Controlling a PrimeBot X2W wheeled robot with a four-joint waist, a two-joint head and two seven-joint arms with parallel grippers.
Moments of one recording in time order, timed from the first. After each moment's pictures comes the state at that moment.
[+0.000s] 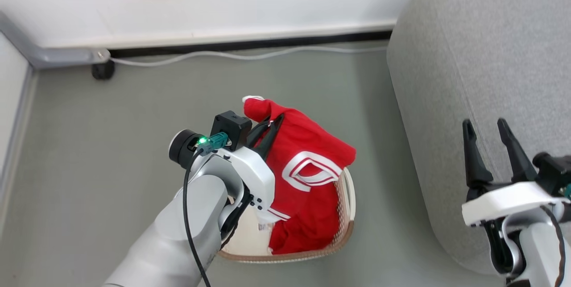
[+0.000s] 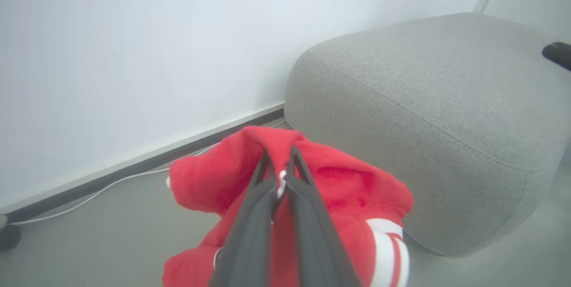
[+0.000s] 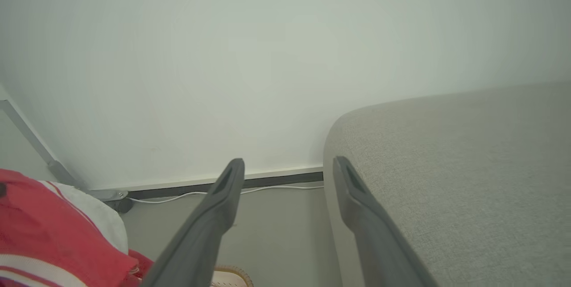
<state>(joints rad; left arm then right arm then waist) -0.73 0.04 -0.80 0.85 -0.59 -0.08 -0.25 -0.31 -0.15 0.07 0.37 0.33 0.13 -0.26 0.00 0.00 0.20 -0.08</state>
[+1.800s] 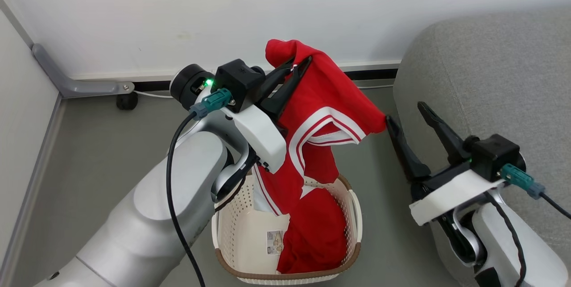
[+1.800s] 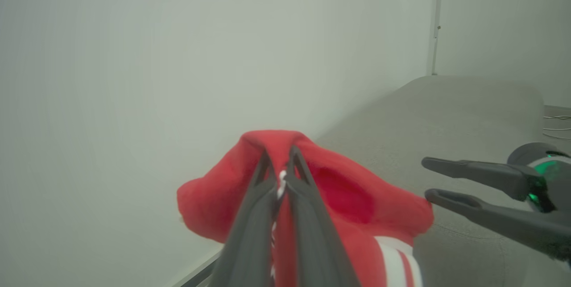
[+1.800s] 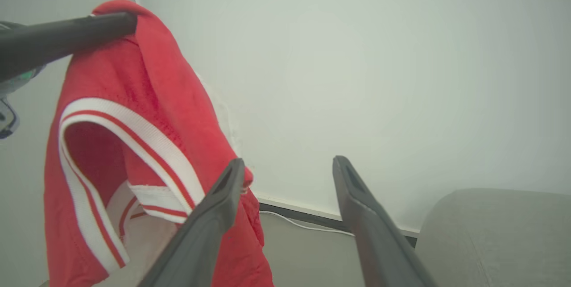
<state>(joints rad) -0.81 0.16 -0.80 0.44 -0.56 -0.07 -0.14 -0.39 -0.23 0.42 0.31 0.43 0.13 -0.26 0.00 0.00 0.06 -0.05</state>
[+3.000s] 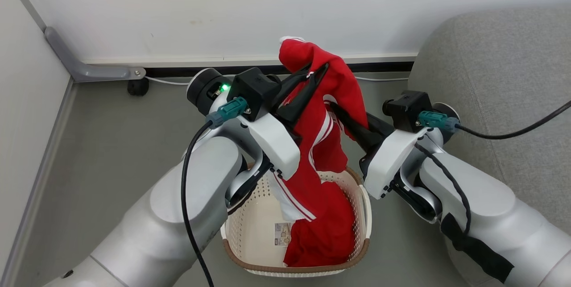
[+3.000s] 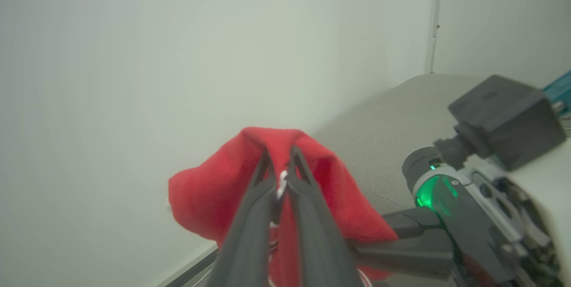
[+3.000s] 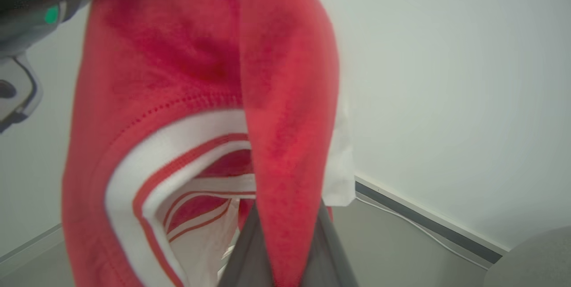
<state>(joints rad) -0.82 0.12 -0.84 0.46 -0.57 -0.07 -0.18 -0.87 -0.25 1.07 0.65 0.80 0.13 -0.25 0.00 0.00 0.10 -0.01</state>
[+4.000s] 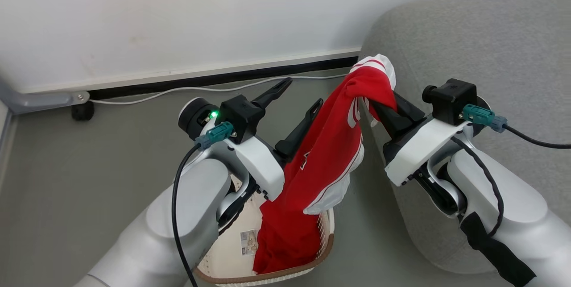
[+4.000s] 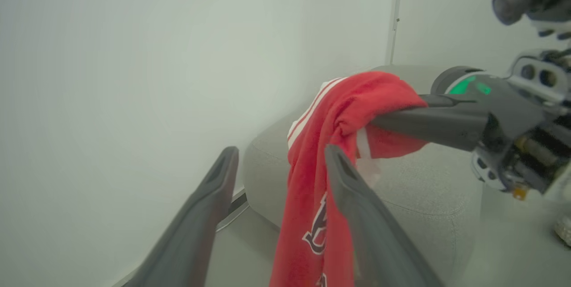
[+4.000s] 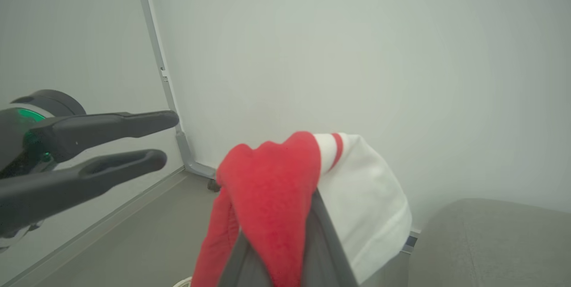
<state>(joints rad) -0.76 0.14 -0.85 0.55 -0.57 -0.10 -0.25 -0.77 -0.29 0.82 0.52 0.69 0.13 -0.25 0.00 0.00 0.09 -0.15</state>
